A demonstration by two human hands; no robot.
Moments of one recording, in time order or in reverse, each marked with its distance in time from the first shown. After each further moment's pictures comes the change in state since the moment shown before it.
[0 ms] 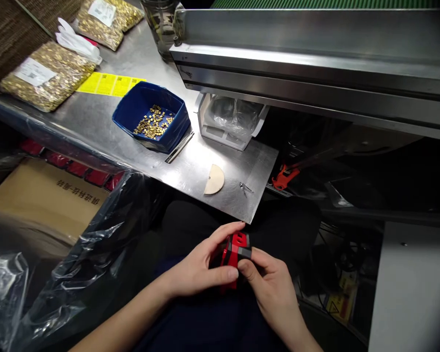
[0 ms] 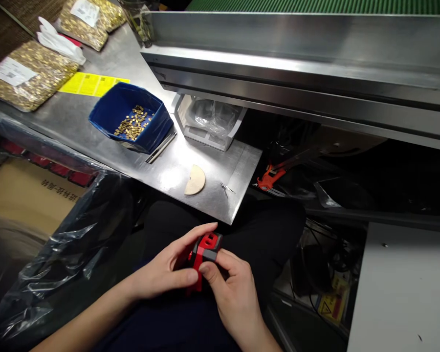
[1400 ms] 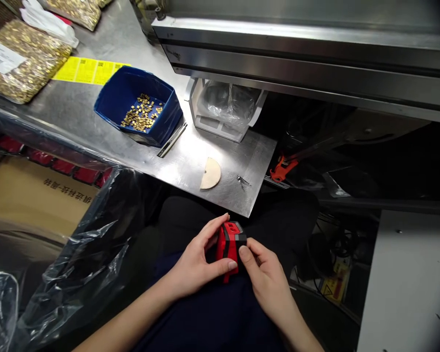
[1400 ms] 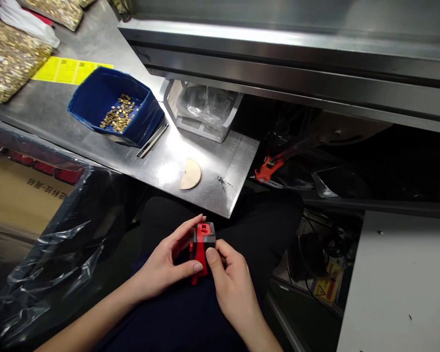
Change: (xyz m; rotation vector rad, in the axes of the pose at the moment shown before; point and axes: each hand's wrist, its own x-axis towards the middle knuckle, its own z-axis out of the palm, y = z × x) left_hand -0.004 -0.027 0.003 0.008 0.184 -0.010; right_hand 0.002 0.019 -0.001 -0.001 0.031 0.197
